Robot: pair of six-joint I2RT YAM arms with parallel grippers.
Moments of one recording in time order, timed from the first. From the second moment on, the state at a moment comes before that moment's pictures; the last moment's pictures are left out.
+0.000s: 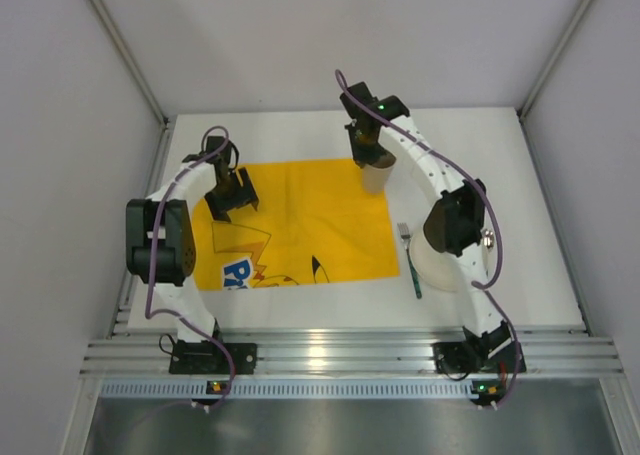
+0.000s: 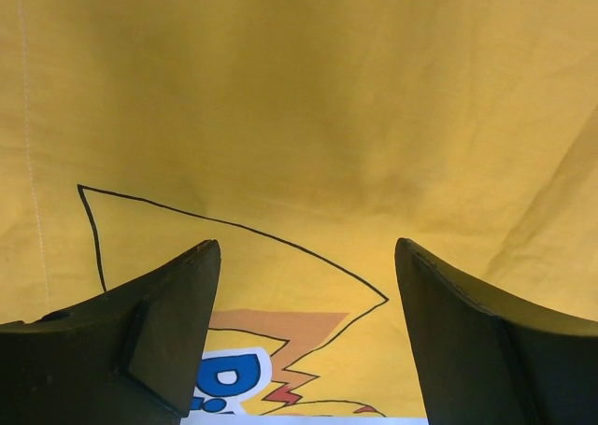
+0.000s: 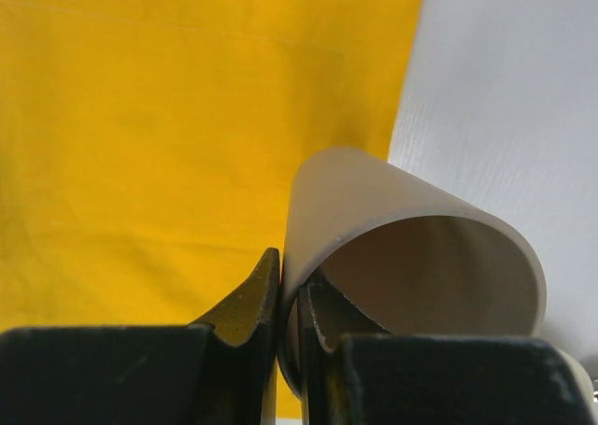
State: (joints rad) left arm -0.04 1.85 1.32 -0.72 0.01 -0.47; right arm 0.56 2.32 2.43 -1.21 0.18 0.31
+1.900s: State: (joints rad) left arm -0.09 1.72 1.17 -0.62 0.20 -0.52; right arm 0.50 1.74 1.45 -1.18 0.23 0.56
